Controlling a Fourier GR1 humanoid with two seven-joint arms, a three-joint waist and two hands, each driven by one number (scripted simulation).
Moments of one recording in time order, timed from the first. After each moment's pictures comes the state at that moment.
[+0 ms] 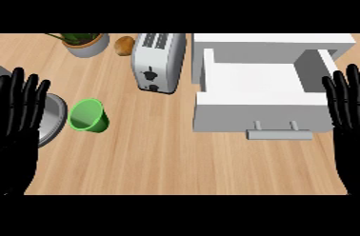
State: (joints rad) left arm 0.01 0.11 0.02 -2.10 0.04 0.01 -0.01; right arm -0.01 -0.10 -0.01 -2.10 0.02 0.00 -0.01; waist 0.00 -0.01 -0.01
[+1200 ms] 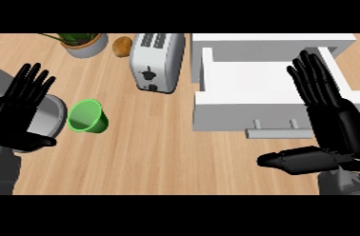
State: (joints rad) left arm -0.24 0.38 0.30 -1.24 0.42 -0.48 -0.15; right arm -0.16 -0.15 -0.03 -1.90 -0.08 0.14 0.06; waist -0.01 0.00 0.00
